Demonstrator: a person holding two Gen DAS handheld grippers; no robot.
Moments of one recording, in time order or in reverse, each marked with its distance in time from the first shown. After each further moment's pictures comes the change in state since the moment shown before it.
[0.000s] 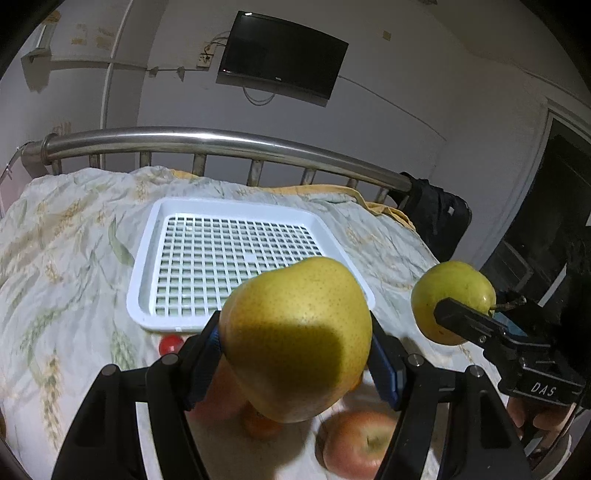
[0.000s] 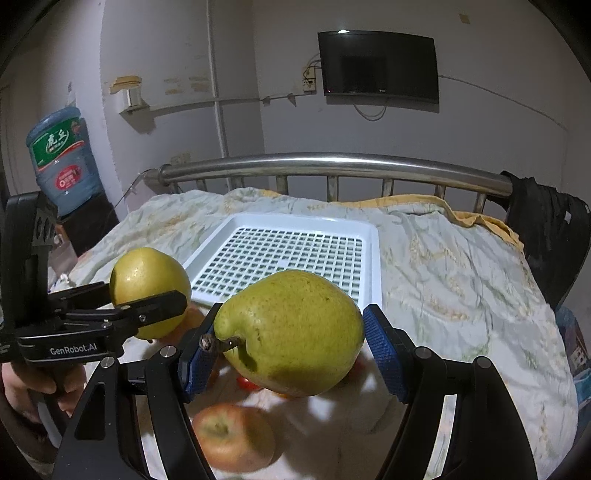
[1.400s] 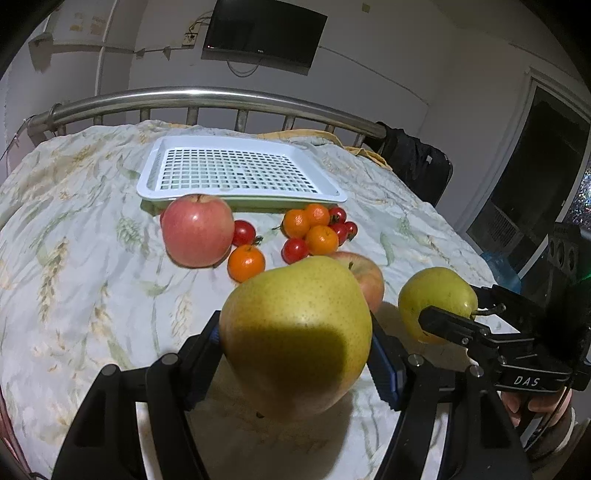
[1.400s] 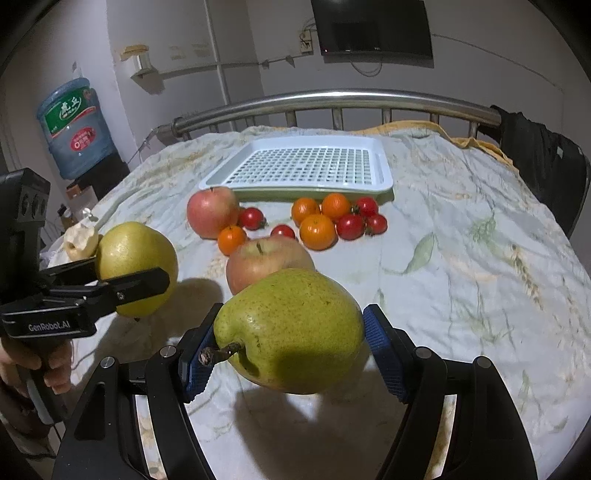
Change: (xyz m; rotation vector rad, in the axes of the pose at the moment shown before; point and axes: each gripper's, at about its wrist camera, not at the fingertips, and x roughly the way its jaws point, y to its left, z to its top) left arm -0.060 -0.016 -0.114 0.060 0.107 -0.038; right arm -0.049 0.030 -0.121 0.058 0.137 0.027
